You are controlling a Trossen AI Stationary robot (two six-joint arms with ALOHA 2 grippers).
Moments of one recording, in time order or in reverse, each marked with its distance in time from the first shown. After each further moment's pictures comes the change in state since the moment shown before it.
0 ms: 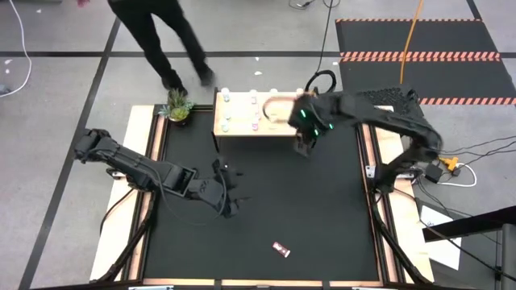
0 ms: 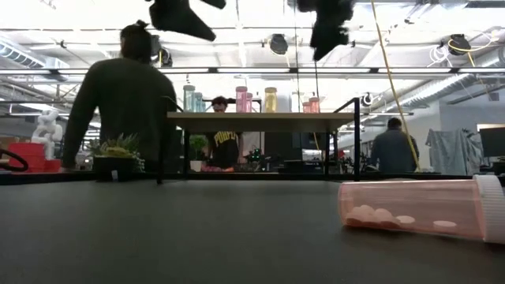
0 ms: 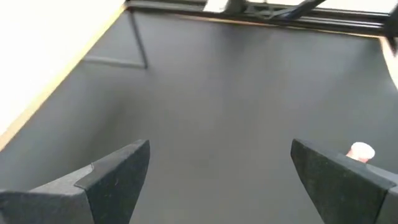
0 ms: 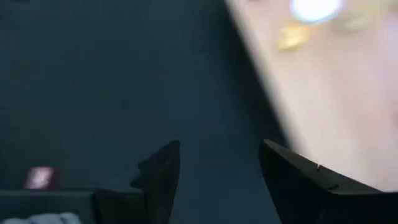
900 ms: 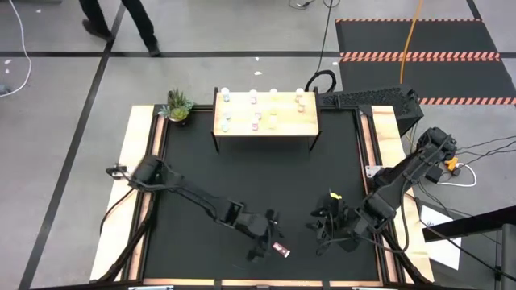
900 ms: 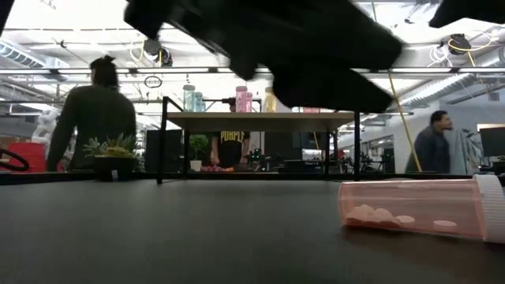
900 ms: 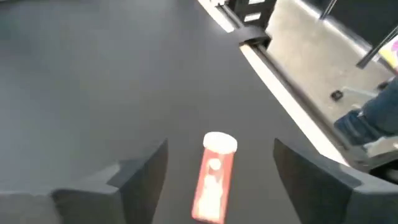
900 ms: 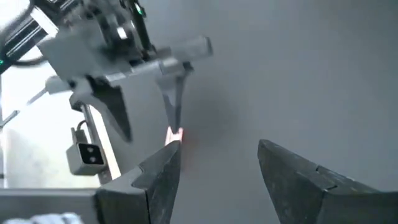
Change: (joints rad) left arm -0.039 0.672 0.209 0.570 0.605 0.327; right arm 0.986 -0.155 -0.541 0.442 0.574 1.114
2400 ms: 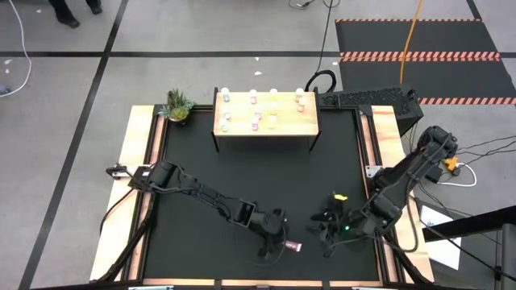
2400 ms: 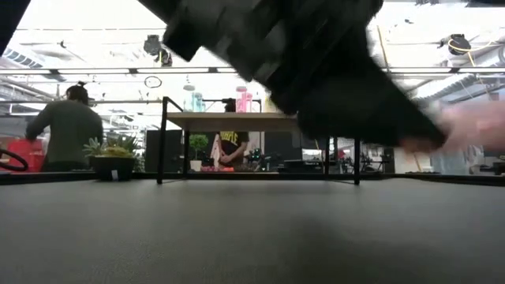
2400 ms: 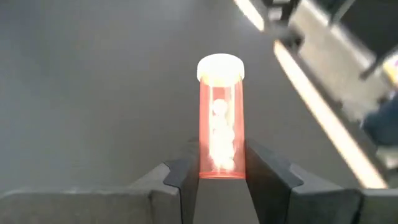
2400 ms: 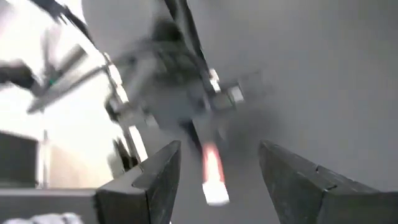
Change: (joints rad) left arm 0.045 0.123 0.136 -0.064 0.032 -0.075; right arm 0.040 -0.036 0.001 0.087 0.052 0.024
